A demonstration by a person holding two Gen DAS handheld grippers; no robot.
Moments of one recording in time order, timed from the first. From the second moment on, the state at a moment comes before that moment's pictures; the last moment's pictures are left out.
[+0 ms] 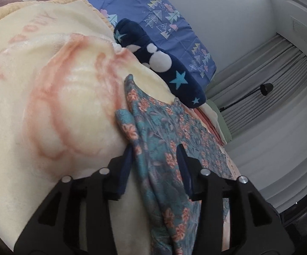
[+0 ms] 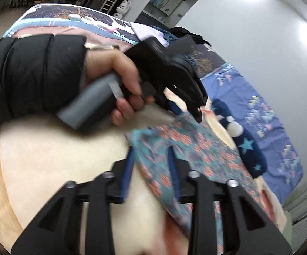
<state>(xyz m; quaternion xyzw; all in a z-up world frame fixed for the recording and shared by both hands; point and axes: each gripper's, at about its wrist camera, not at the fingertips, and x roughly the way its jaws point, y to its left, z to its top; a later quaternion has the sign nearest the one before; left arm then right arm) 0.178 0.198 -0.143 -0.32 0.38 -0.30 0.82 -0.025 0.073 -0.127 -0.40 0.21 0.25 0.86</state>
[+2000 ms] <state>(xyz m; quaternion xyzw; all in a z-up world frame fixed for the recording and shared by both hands) 0.205 -0.193 -0.027 0.01 0.42 -0.31 0.85 0.004 -0.262 -0.070 0.12 0.25 0.08 0.96</state>
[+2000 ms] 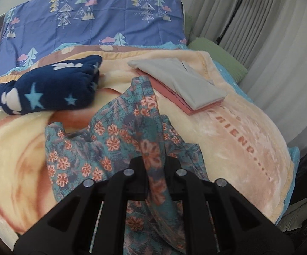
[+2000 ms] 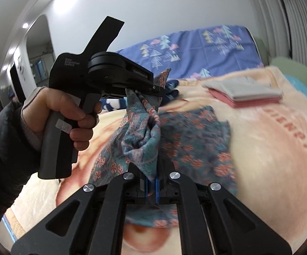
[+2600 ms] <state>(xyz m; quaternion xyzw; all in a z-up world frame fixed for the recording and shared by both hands) 0.213 -0.271 -0.072 0.08 0.46 -0.30 0.83 0.008 -0.314 -0.098 0.20 0.28 0.07 0.94</state>
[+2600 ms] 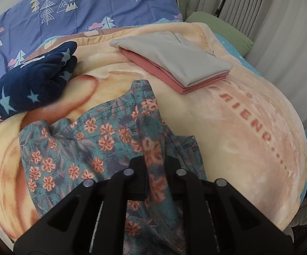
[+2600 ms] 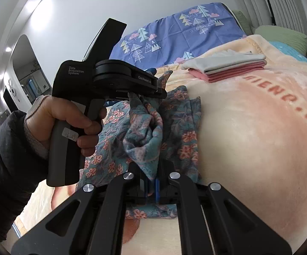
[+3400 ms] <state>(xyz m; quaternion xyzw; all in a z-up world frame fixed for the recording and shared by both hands) 0.011 -0.101 -0.092 0.18 0.35 -0.30 0.87 0.015 -0.331 -0.109 0.25 0.31 0.09 0.91</state>
